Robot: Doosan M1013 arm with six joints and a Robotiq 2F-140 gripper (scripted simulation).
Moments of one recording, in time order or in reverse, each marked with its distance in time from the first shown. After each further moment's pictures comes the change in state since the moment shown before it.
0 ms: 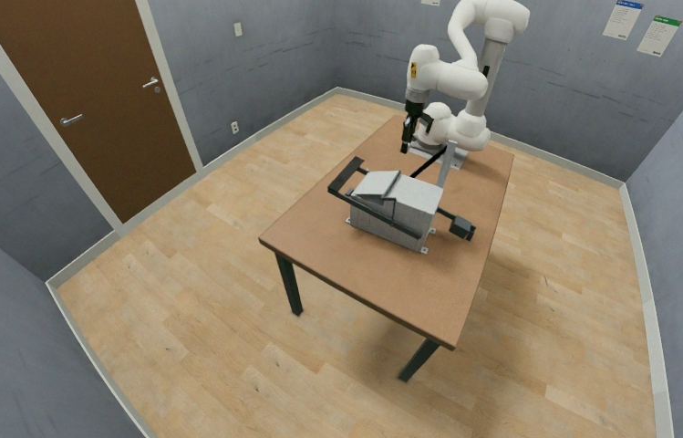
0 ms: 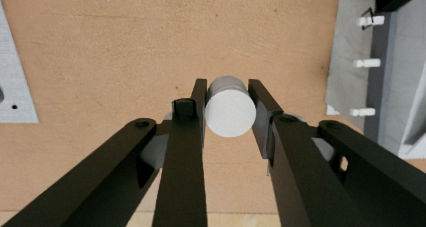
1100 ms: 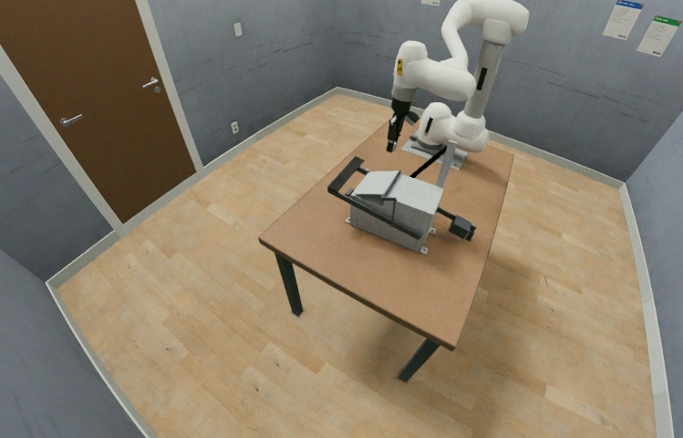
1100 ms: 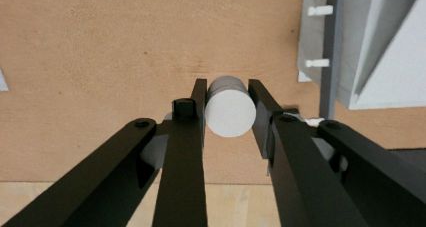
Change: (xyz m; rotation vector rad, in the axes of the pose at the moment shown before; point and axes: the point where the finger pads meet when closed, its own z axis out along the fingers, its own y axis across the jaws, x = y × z) arm -0.046 0.053 -0.014 0.000 -0.041 0.000
